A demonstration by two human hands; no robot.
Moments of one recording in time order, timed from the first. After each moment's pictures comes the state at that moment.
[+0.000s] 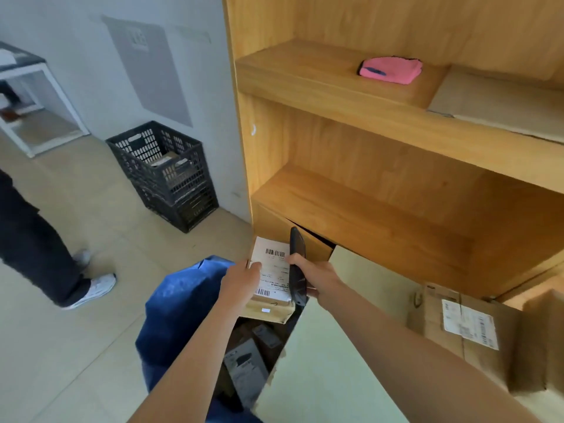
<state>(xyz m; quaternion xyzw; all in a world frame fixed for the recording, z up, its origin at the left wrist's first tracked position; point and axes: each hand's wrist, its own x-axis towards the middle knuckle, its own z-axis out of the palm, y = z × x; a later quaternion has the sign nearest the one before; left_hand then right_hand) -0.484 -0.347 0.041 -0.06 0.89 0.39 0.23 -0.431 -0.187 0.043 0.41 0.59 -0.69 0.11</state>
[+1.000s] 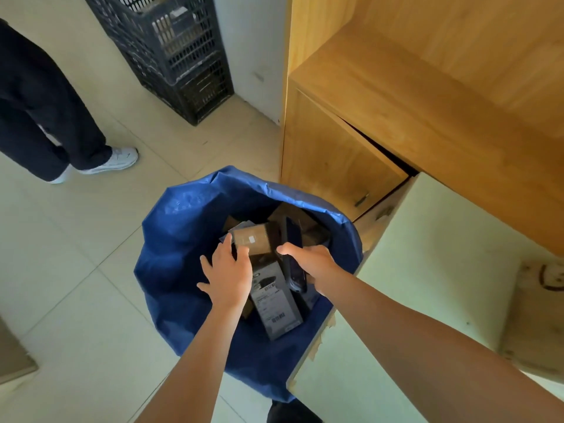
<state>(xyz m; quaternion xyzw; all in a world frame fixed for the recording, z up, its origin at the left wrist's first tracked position) -0.493 -0.426 -0.157 -0.24 0.88 0.36 0.22 -0.479 -0.264 -0.170 0.47 0.61 -0.56 0.29</state>
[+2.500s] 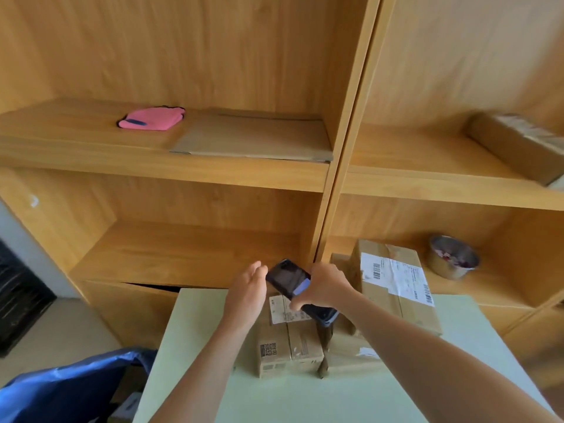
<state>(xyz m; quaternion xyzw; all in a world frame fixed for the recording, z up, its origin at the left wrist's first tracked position) -0.291 -0.048 0.124 0.26 0.80 0.48 0.27 -0.177 0.070 0.153 0.44 0.86 -0.23 0.11</state>
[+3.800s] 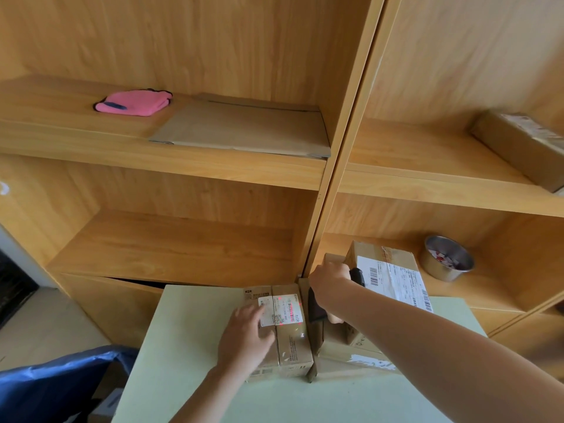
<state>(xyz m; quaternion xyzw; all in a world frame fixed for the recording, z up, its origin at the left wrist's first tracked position) -0.272 -0.058 0.011 0.43 0.85 0.24 0.19 -0.183 0.100 0.144 0.33 0.87 0.17 0.32</state>
